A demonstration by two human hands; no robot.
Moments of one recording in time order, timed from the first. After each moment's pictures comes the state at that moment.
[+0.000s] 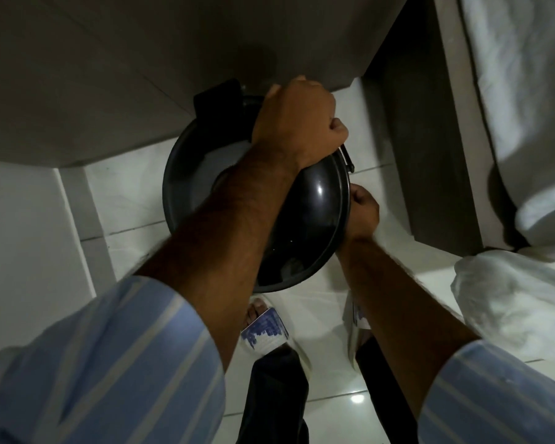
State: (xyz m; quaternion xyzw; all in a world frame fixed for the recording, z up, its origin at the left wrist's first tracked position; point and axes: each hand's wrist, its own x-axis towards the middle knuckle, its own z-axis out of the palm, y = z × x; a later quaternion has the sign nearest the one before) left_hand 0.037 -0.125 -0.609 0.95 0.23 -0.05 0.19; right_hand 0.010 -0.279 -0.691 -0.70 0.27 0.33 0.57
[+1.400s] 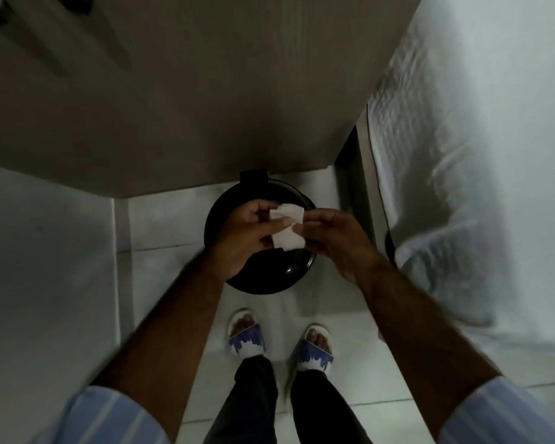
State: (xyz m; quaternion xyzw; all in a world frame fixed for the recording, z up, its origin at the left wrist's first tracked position) left_hand -0.058 -0.169 -0.449 0.43 0.47 0.02 0.77; right_hand 0.074 -0.300 -0.459 -0.61 -0.02 0.58 0.54
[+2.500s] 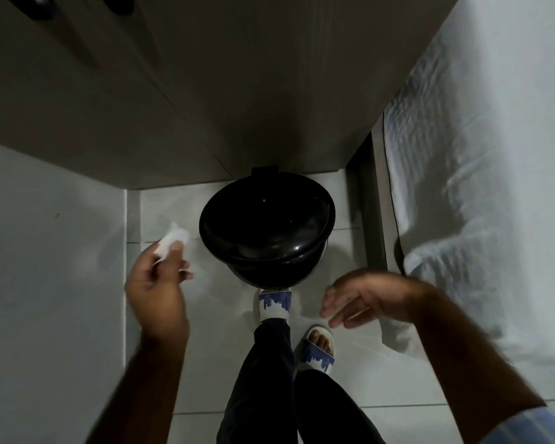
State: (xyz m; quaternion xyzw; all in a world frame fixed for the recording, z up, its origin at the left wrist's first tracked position) left_hand -0.187 -0.190 -0.429 0.45 0.65 0.37 0.50; right_hand 0.092 -0.362 -0.447 -0.56 -0.07 0.80 0.20
